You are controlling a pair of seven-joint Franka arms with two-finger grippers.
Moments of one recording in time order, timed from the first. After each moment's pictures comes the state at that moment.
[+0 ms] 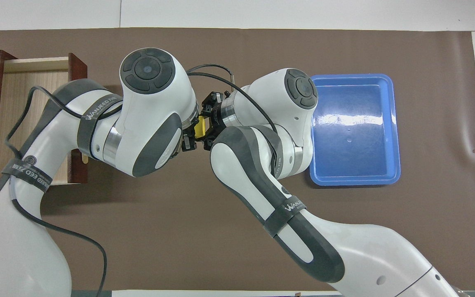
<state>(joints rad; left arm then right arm) -0.49 0.32 -0.07 -1.57 0.03 1.88 -2.24 0.58 0.49 -0.02 -1.53 0.67 2.24 1.73</state>
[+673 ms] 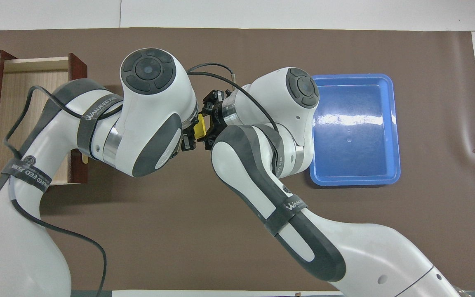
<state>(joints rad) -0.49 0.32 -0.07 -1.57 0.03 1.88 -2.25 0.58 0.49 -0.03 -1.53 0.67 2.24 1.73</state>
